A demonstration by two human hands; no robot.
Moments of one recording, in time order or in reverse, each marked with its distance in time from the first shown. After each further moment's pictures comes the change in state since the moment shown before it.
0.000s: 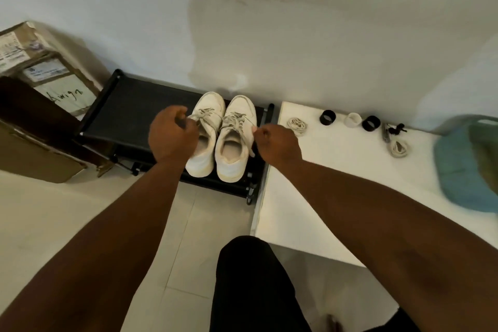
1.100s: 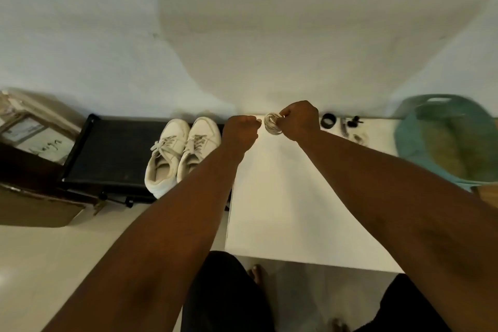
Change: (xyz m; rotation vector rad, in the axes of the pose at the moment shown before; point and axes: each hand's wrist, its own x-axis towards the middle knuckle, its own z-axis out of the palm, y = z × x) left_hand -0.053 0.211 0.131 -0.373 -0.664 -0.296; right_hand 0.044 0.094 -0.142 0.149 0.169 0.258
